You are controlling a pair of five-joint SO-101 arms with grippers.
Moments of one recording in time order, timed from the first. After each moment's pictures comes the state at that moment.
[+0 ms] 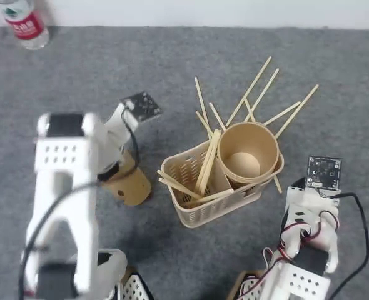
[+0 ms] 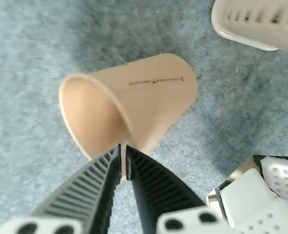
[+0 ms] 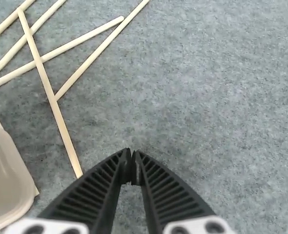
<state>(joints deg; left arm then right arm) -6.3 -23.3 21.1 98.8 -45.1 17.9 -103.1 92.2 56.2 14.2</state>
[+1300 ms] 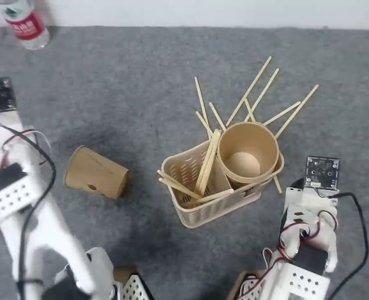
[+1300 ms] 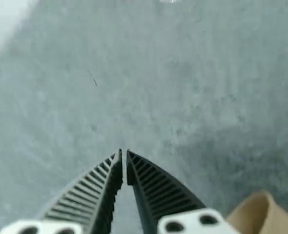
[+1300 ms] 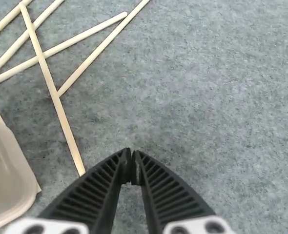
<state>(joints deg) -39.6 -28.6 46.5 34.4 -11.0 17.4 -103.1 93.0 56.2 14.2</state>
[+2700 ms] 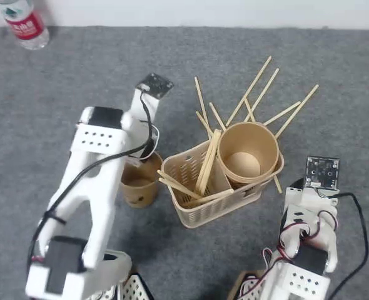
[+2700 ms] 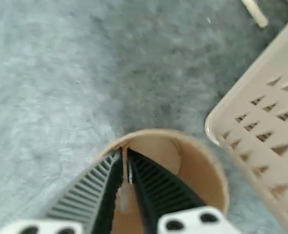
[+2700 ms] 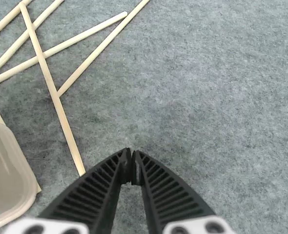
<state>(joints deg) 3.8 -10.6 21.8 81.4 -10.8 17.4 -103.1 93.0 56.2 14.2</state>
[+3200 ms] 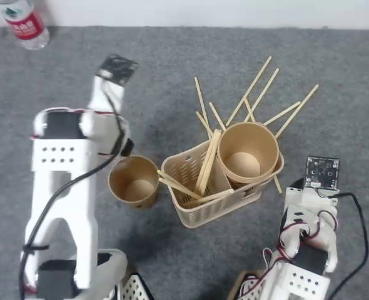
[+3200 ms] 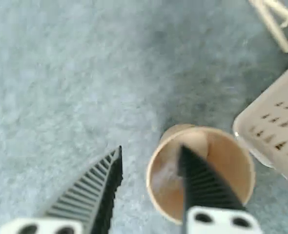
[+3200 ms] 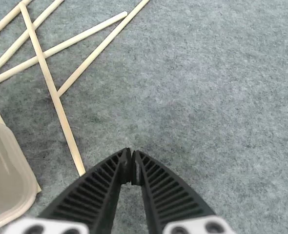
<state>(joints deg) -5.5 -21.0 15.8 88.5 -13.9 17.4 -103.1 93.0 56.2 14.2</state>
